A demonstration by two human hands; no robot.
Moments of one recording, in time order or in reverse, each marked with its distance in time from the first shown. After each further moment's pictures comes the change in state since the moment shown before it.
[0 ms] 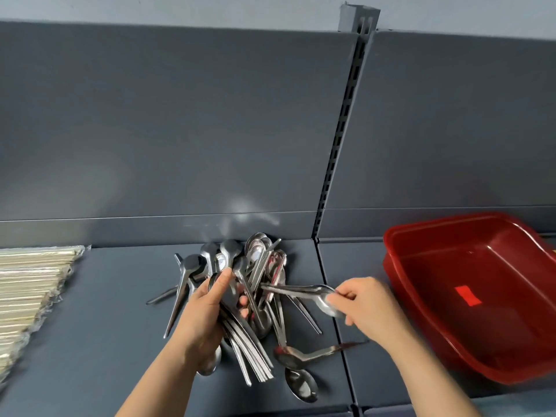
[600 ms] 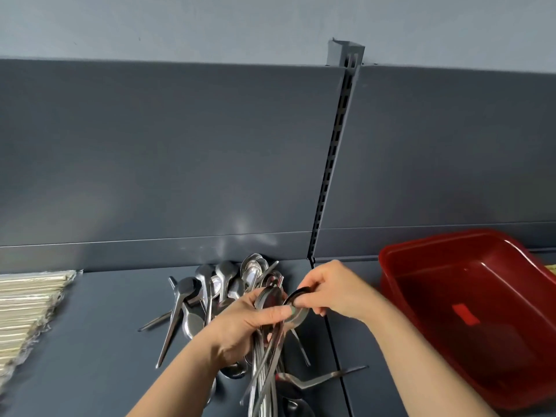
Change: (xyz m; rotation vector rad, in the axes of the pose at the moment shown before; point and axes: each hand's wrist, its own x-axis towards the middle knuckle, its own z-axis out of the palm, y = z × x) left_hand 0.013 0.008 0.048 0.241 -0.378 -0.246; right_hand 0.044 -0.054 -0.018 0.291 -0.351 -0.107
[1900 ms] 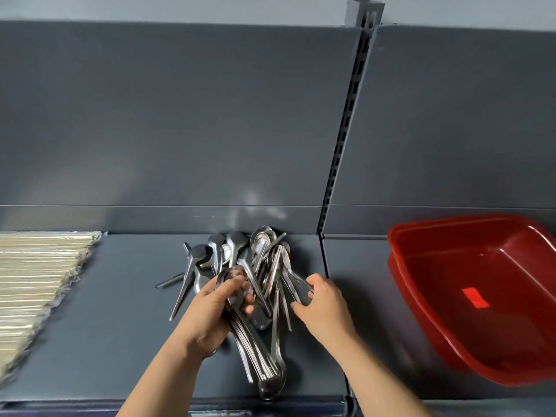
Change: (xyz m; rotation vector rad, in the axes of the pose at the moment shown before) left_hand -0.040 -0.029 -0.021 -0.239 0.346 0.194; right_hand -0.011 0.058 0.085 -0.253 0.392 0.158
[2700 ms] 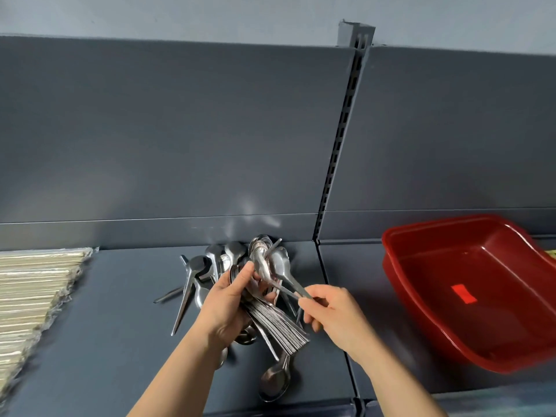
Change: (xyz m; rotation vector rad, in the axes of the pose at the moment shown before) left_hand 0.020 0.008 0.018 -0.058 -0.023 0.027; right_hand -0.022 -0.010 -0.028 0.478 -0.161 -0.138
